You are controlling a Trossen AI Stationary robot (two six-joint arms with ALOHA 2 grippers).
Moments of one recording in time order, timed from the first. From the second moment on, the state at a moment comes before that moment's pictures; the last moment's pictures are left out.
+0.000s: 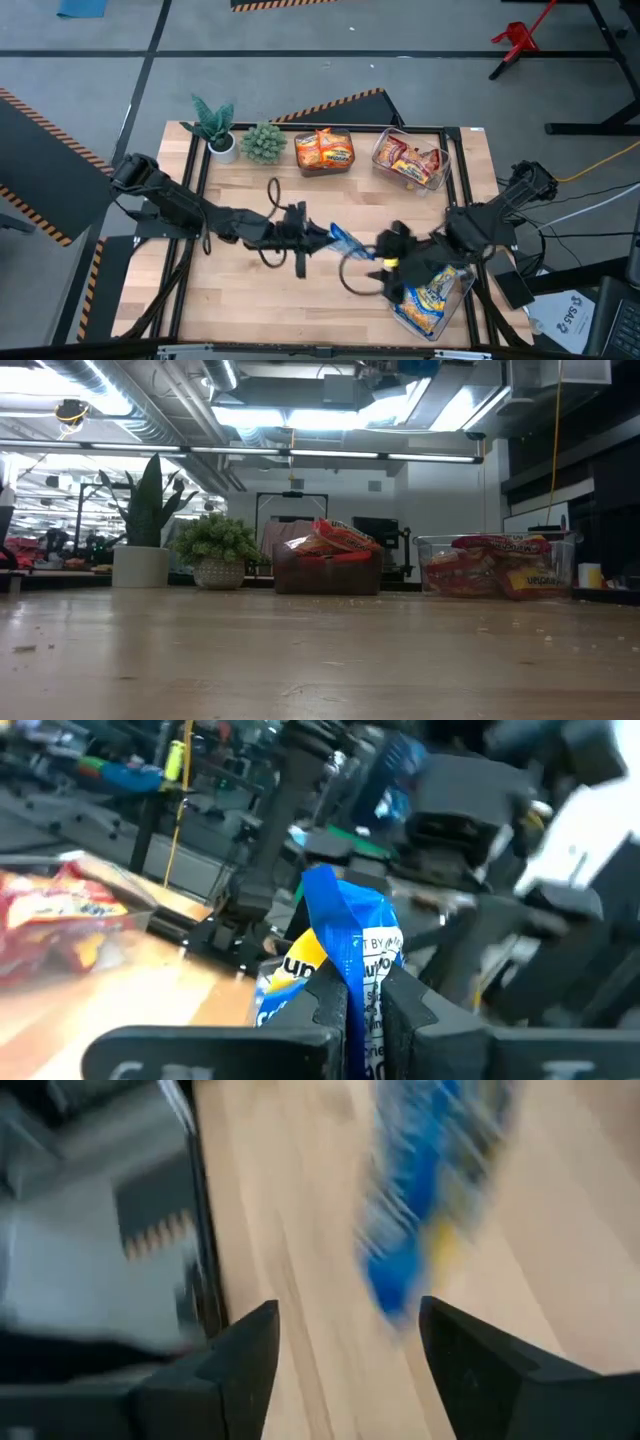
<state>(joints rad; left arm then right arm) -0.37 1.51 0.96 0.62 -0.44 -0.43 0.59 1.51 1.50 -0.83 0.33 0.80</state>
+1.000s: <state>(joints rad) -0.33 2.32 1.97 0.48 -0.64 0.33 1.28 1.50 1.73 -1.57 0.43 1.88</state>
